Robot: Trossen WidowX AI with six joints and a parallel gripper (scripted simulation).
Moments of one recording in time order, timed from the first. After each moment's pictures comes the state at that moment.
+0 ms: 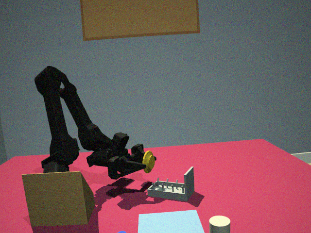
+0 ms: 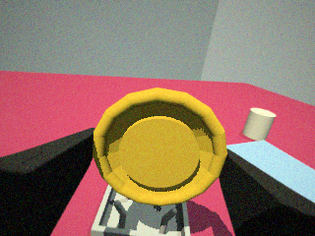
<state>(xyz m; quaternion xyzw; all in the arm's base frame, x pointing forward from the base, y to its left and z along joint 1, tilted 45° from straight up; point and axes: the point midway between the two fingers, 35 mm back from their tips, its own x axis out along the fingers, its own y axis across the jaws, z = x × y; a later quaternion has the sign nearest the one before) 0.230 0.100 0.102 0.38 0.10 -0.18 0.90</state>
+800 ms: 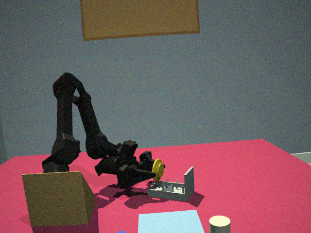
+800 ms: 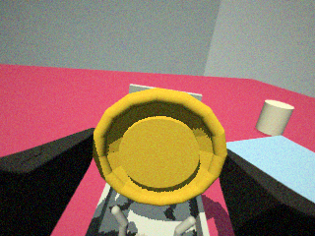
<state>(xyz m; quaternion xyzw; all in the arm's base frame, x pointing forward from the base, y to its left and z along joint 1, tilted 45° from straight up) 0.256 0.113 0.078 0.38 0.10 -0.18 0.90</state>
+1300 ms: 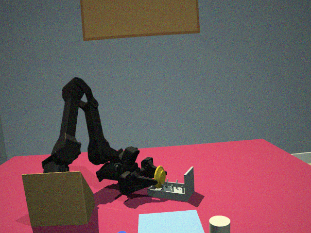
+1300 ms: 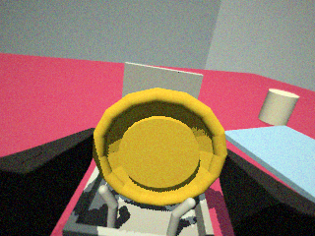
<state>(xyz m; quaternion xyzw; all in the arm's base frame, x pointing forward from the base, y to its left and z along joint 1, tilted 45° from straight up) 0.259 0.121 0.059 0.38 0.10 -0.18 0.90</state>
